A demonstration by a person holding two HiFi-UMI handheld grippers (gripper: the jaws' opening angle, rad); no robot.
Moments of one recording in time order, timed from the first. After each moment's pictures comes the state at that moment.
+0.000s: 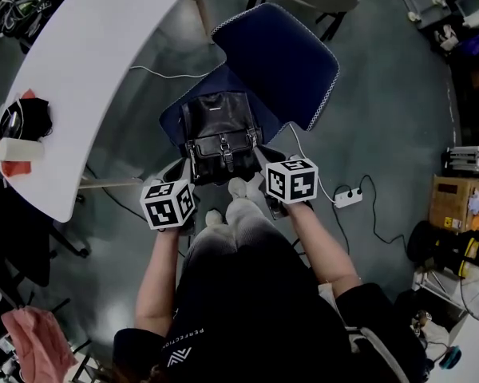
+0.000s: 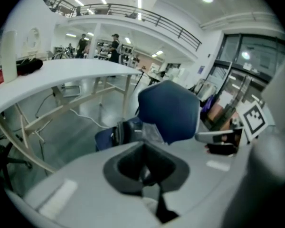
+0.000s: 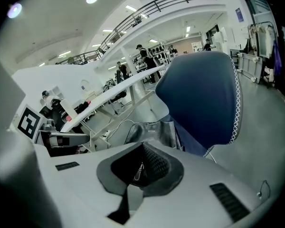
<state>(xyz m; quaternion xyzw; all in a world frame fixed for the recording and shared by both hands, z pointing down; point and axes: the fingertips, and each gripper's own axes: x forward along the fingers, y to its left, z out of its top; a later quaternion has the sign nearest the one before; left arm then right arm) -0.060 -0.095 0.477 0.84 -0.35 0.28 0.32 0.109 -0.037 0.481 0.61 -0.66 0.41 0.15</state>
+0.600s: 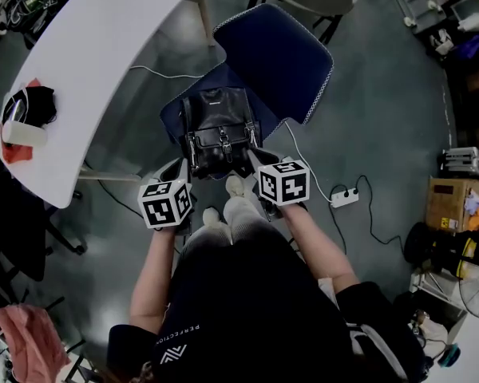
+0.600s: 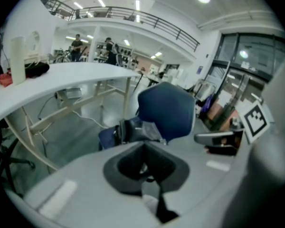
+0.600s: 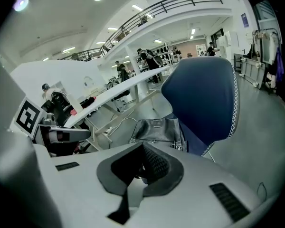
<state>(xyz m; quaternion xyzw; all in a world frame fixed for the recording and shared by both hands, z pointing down) -0.084 -0.066 0.462 0.84 -0.36 0.27 0.31 0.077 -0.008 0.470 0.61 -0.67 0.39 0.17</state>
